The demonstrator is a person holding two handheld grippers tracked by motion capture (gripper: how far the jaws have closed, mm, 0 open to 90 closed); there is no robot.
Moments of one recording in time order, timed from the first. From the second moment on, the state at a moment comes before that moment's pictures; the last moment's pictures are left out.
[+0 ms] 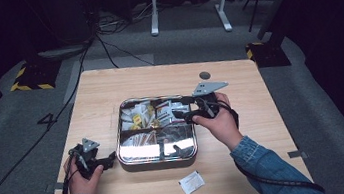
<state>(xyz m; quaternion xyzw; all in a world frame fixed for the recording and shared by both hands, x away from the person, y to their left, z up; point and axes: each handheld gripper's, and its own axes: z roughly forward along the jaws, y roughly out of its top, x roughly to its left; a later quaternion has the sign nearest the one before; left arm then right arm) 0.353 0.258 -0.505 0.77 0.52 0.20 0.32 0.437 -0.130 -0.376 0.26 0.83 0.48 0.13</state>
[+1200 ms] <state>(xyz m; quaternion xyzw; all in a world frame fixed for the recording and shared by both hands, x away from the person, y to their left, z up) 0.343 0.260 -0.505 0.77 0.52 0.20 0.32 0.428 -0.257 -0.405 0.35 0.80 0.45 0.16</state>
